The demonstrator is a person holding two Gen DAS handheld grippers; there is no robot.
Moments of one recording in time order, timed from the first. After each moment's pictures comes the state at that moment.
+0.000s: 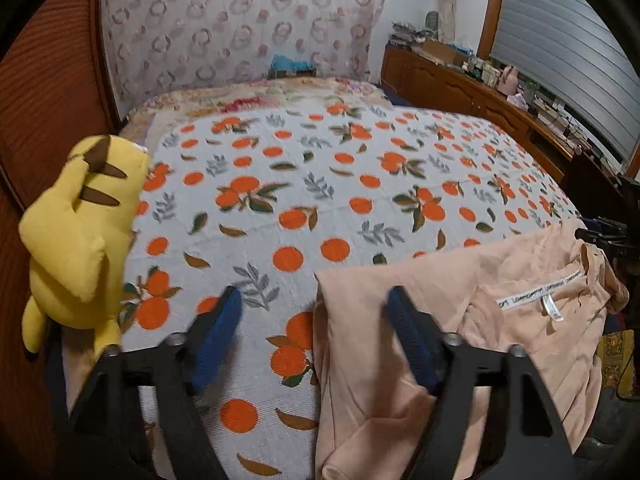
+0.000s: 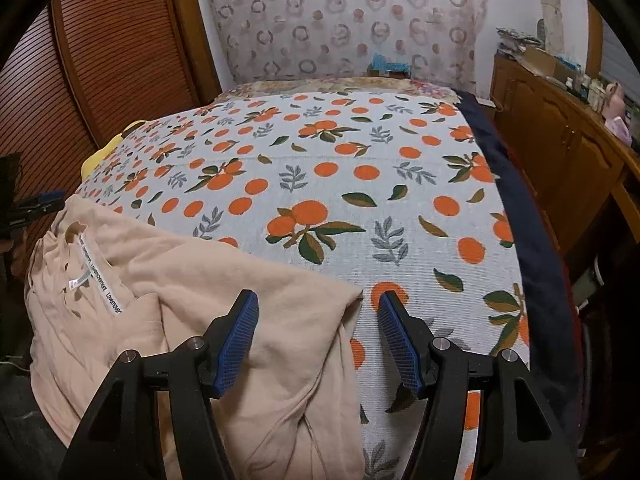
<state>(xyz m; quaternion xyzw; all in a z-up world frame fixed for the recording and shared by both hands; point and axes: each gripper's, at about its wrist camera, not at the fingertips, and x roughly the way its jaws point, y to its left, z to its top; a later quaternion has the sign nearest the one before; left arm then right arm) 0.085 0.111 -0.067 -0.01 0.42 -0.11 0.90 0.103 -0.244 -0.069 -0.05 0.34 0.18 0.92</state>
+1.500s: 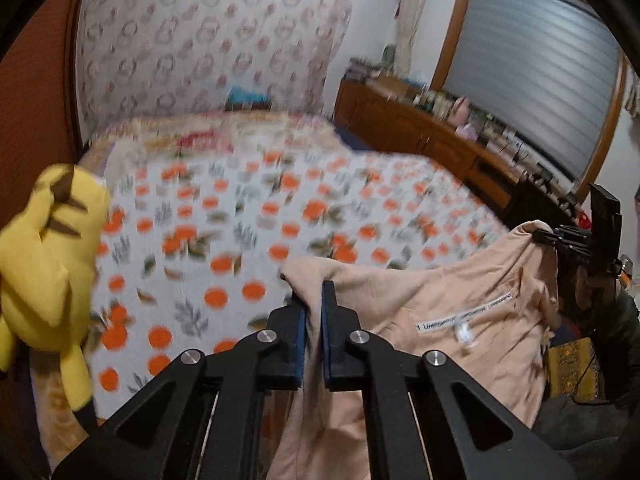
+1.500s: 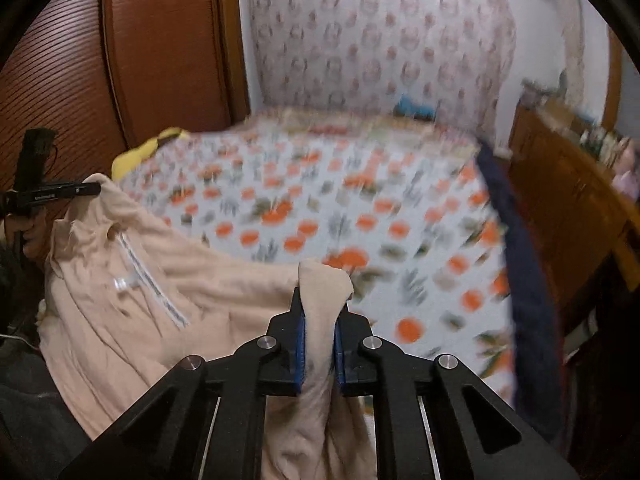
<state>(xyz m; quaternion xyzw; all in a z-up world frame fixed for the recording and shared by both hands) 0.055 0.089 -0.004 -0.05 0.34 -0.19 0.92 0.058 -0.236 -0.025 -0.10 0.27 0.21 0.93</state>
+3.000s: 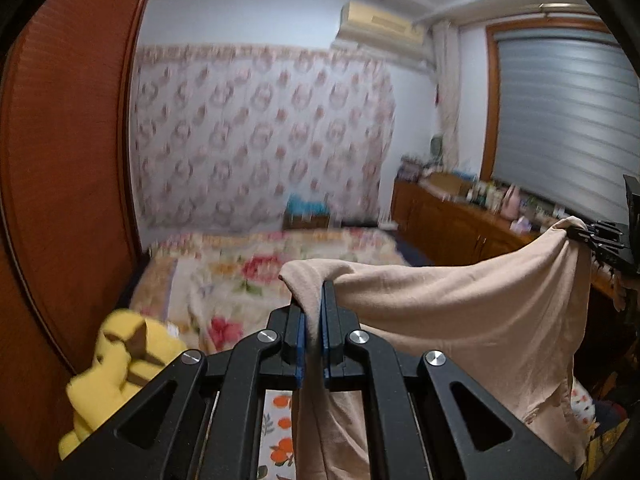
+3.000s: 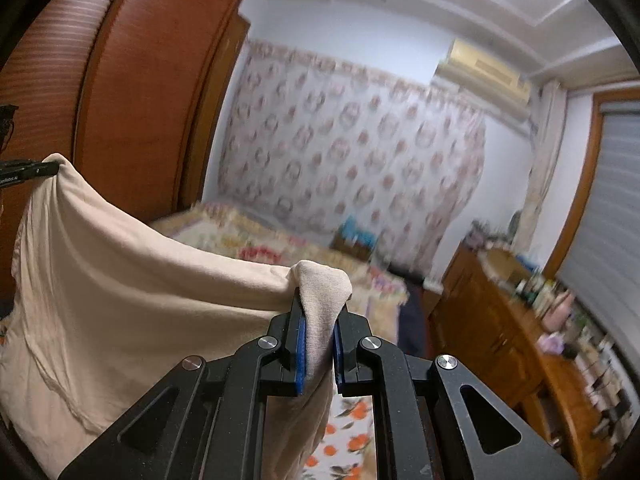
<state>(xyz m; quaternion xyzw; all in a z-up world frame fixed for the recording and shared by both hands) 0.169 0.149 0.103 -0.03 0.20 -0.08 0.98 0.131 -0.166 0.139 -0.21 0.11 0.13 0.96</state>
